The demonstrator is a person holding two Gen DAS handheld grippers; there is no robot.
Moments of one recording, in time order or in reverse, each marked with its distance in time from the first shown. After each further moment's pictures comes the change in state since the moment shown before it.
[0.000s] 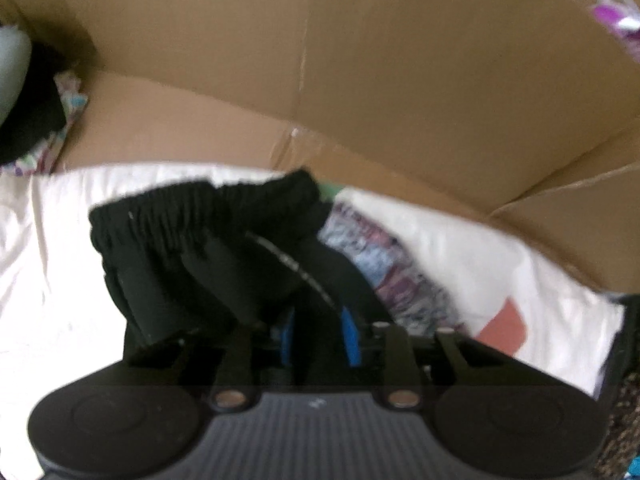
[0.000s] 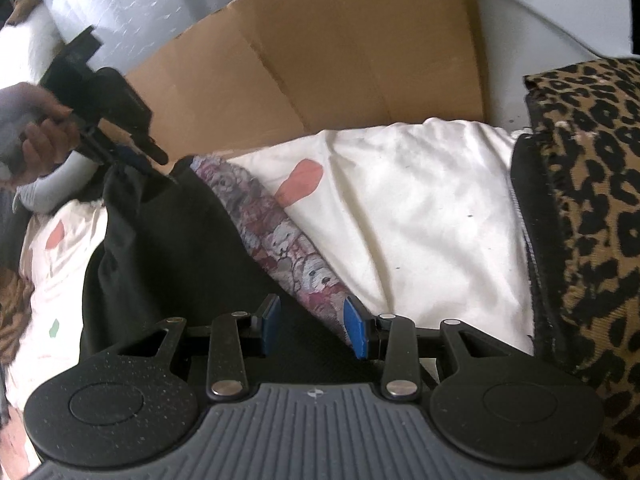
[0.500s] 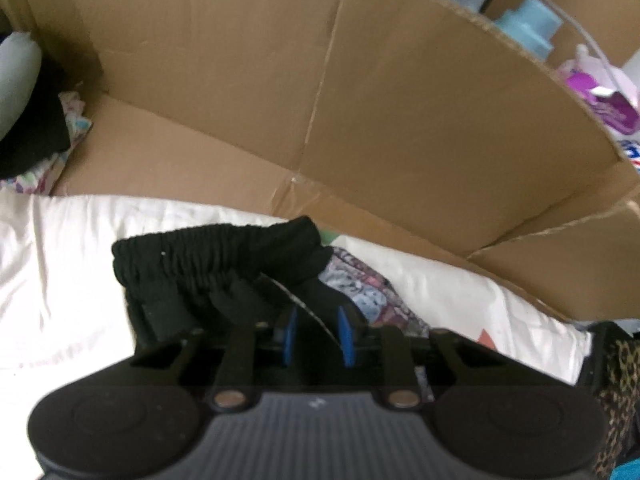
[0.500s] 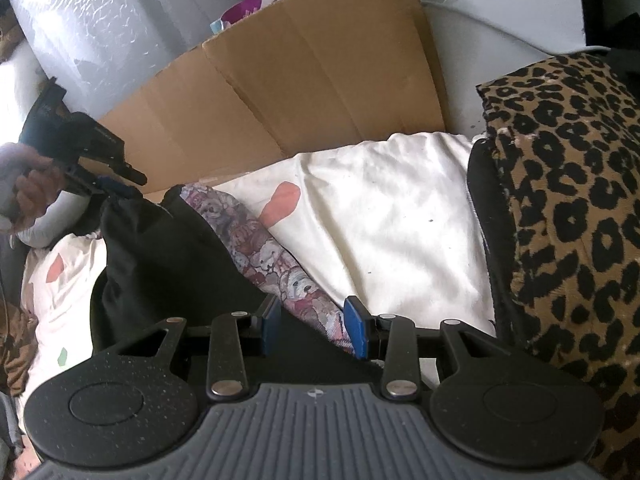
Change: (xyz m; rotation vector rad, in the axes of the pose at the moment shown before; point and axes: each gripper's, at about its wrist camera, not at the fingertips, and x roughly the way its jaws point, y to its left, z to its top) left arm -0.024 0.022 0.007 -0.072 -0.143 -0.108; right arm -0.032 -0.009 0.000 0.092 -0.058 -0.032
